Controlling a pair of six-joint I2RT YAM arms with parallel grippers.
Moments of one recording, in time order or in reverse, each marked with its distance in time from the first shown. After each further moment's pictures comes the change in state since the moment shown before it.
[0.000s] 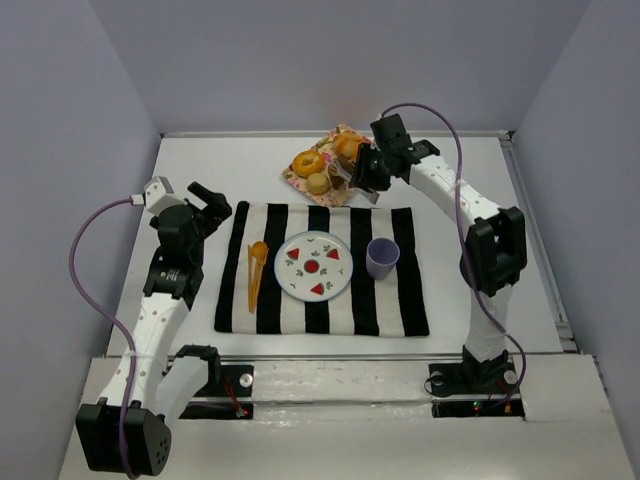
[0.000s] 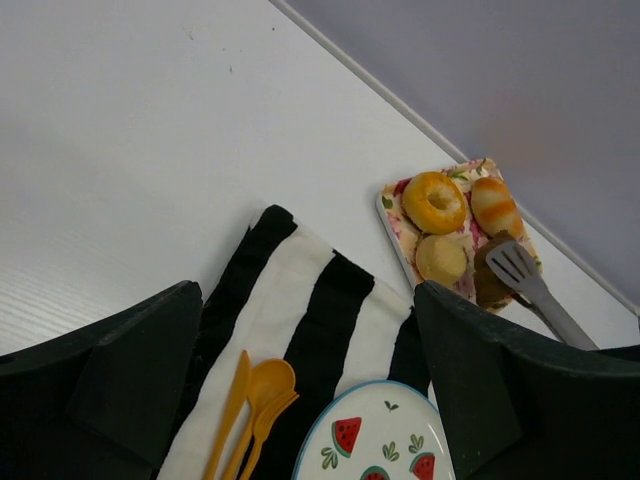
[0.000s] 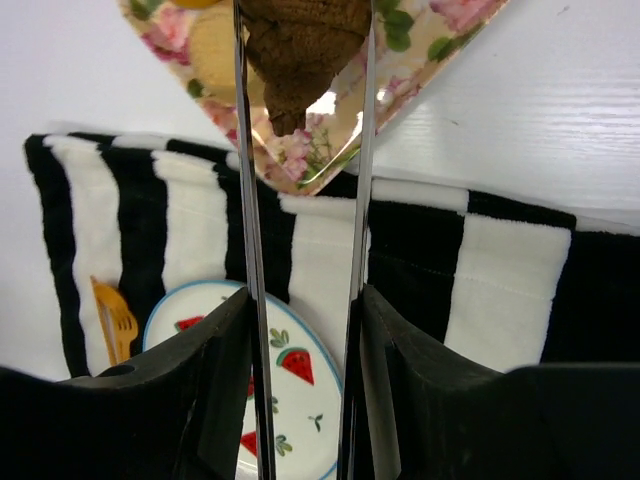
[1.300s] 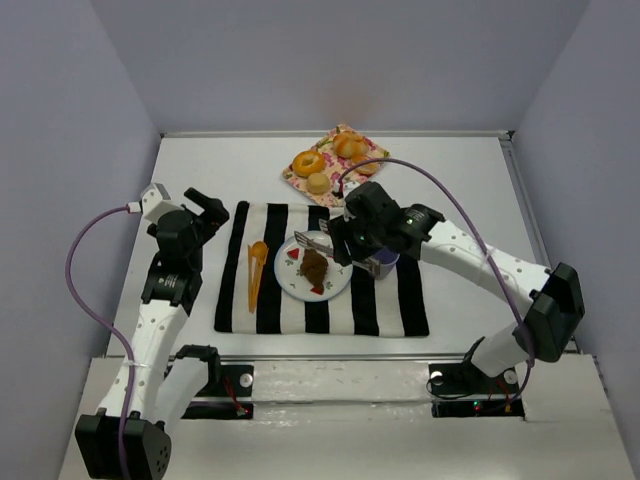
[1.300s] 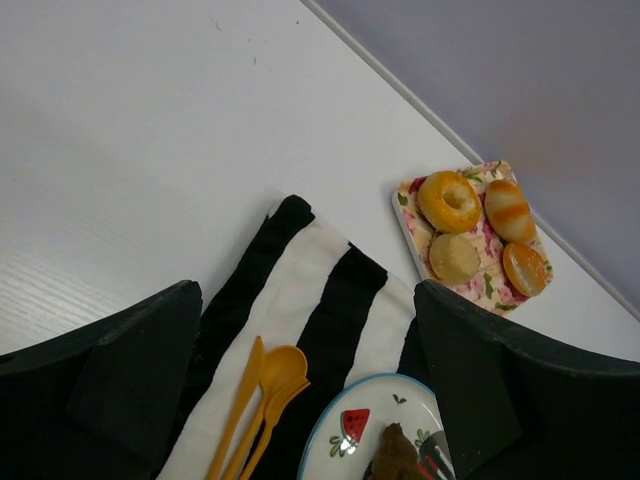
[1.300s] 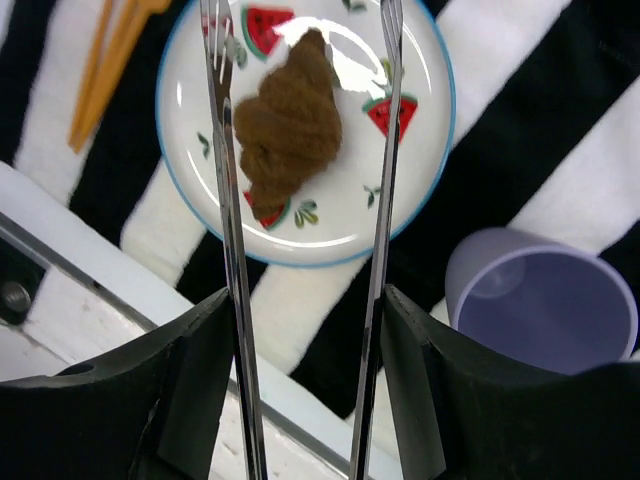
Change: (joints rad) left arm 0.000 -0.052 -0.016 -0.061 -0.035 -0.026; right arm 0.397 -0.536 -0.548 0.003 0.097 -0.227
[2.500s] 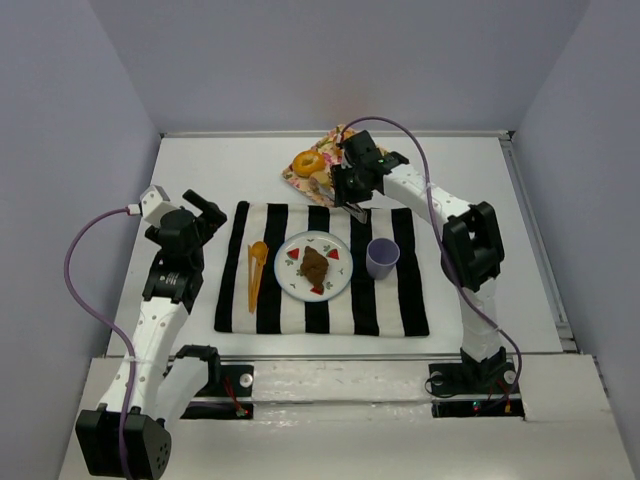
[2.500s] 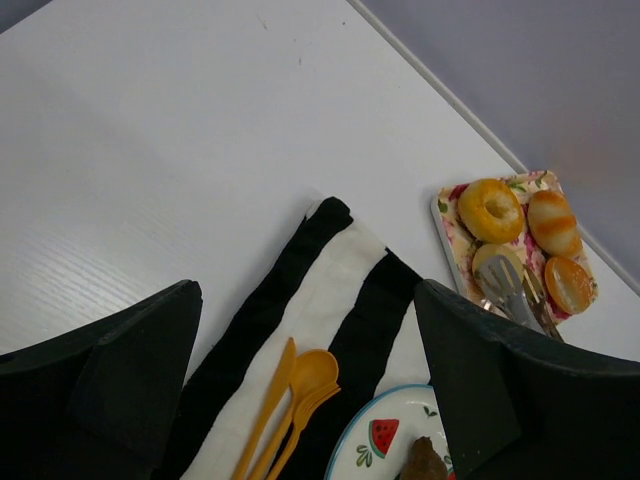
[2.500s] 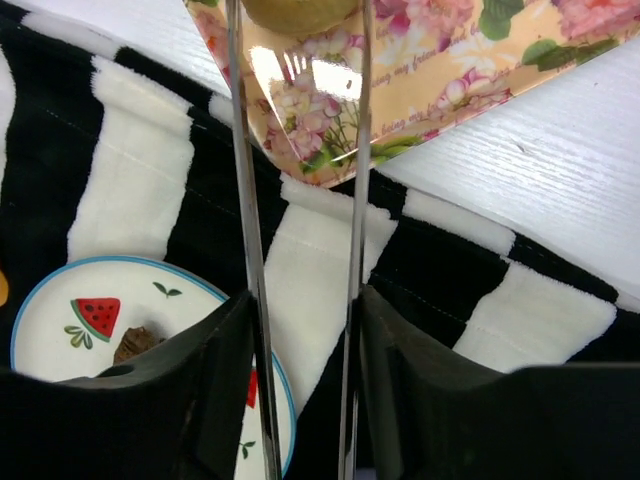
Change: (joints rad) left arm 0.000 0.023 0.000 -0.032 -0.072 0.004; right arm -0.289 0.621 0.551 0.026 -0.056 -0.063
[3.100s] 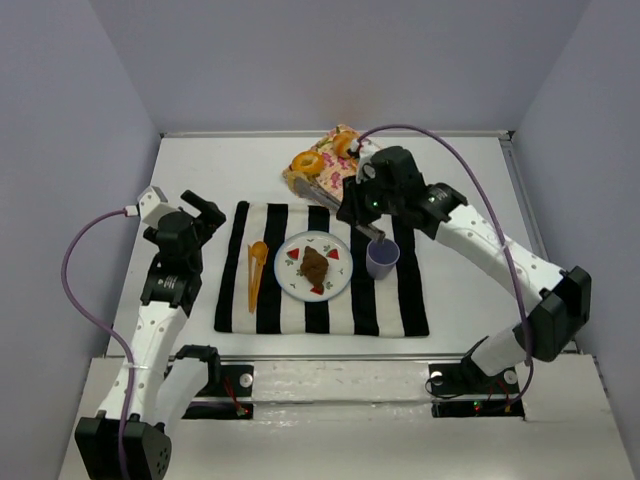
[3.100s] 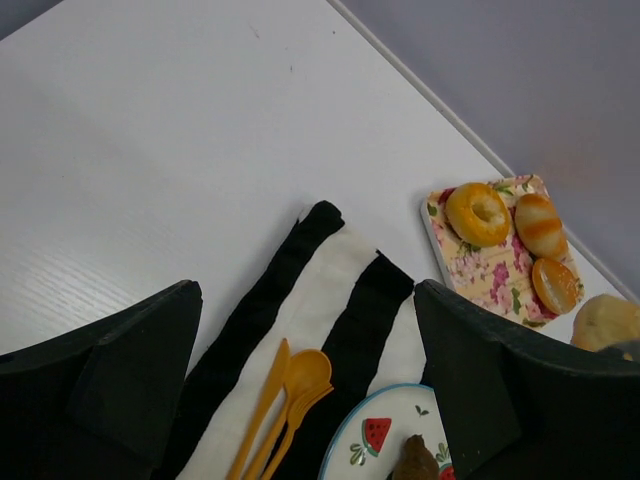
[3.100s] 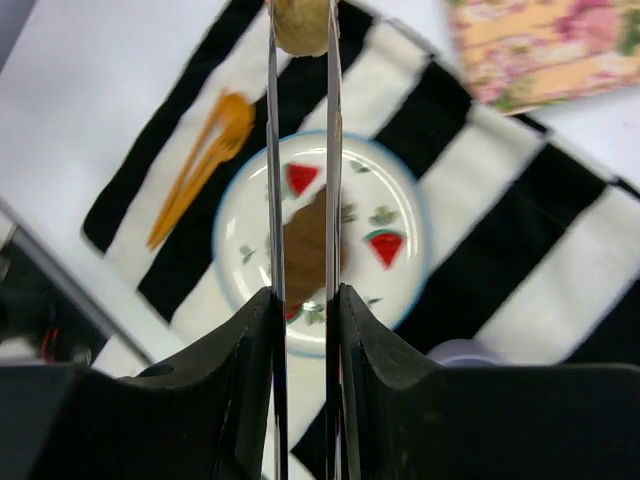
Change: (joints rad) left arm 0.000 -0.027 0.000 -0.006 0.005 -0.001; right arm 0.087 -0.577 -0.394 0.118 -0.119 -0.002
